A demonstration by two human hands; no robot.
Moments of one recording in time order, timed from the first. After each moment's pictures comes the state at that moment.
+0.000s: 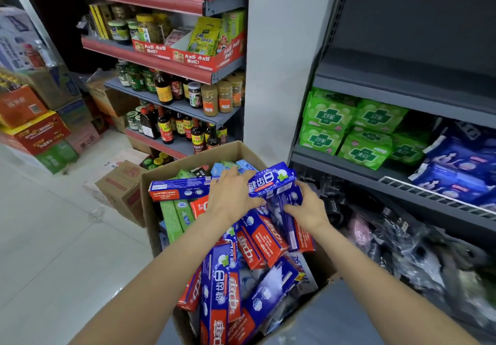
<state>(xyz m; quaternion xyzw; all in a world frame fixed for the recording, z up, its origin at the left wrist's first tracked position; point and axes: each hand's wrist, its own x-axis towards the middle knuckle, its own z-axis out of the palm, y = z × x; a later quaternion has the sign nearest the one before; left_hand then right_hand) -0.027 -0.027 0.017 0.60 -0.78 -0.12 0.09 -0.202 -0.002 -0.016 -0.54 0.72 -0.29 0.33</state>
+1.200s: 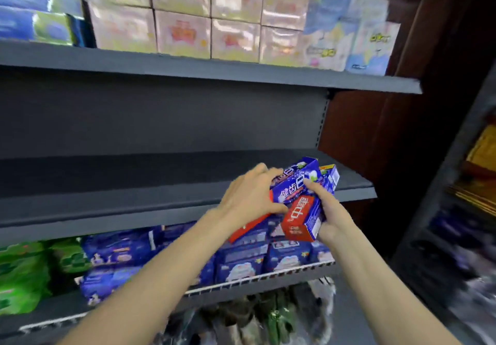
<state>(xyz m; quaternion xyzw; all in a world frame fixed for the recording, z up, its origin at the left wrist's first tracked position) -0.874 0.089 0.168 0.15 -0.95 -0.13 0.22 -0.976 0.207 0.149 -0.08 0.46 -0.78 0.41</state>
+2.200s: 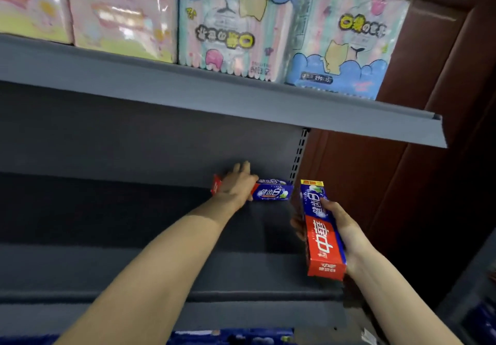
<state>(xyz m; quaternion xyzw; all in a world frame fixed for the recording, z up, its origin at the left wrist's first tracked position) -1.247 -0.038 0.143 0.32 -0.94 -0.02 0.13 -1.330 0.182 0.149 -0.14 0.51 -0.72 0.46</state>
